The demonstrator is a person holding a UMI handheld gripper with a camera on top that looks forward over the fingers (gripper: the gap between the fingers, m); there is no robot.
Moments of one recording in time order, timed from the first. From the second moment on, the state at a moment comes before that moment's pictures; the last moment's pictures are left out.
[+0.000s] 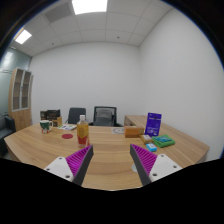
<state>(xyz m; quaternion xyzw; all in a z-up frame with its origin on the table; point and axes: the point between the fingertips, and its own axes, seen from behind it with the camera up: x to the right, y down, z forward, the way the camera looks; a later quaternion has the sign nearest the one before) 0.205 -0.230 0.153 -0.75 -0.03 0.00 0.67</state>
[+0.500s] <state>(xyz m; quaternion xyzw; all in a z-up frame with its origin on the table) 0.140 -0.184 0.147 -0.77 -0.07 0.02 0.64</state>
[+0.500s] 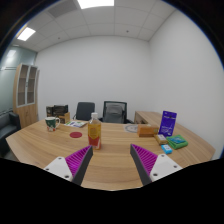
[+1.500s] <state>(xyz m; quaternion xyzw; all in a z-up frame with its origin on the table) 0.024 0.072 0.097 -0.76 -0.05 -0.11 0.64</state>
